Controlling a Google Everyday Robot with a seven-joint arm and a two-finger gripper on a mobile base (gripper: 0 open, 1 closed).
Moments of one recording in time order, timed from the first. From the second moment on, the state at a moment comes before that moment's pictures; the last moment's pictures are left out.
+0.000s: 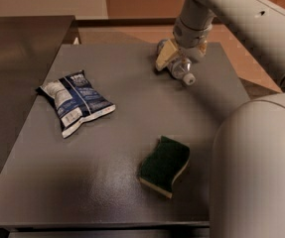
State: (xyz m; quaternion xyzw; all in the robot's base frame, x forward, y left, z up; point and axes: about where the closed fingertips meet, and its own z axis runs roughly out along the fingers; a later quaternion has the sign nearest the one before) arm 0.715 -0.136 0.850 -0.21 0.97 0.02 0.15
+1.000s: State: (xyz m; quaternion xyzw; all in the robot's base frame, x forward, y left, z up) arm 0.709 -0.102 0.857 -0.25 0.96 0.02 0.13
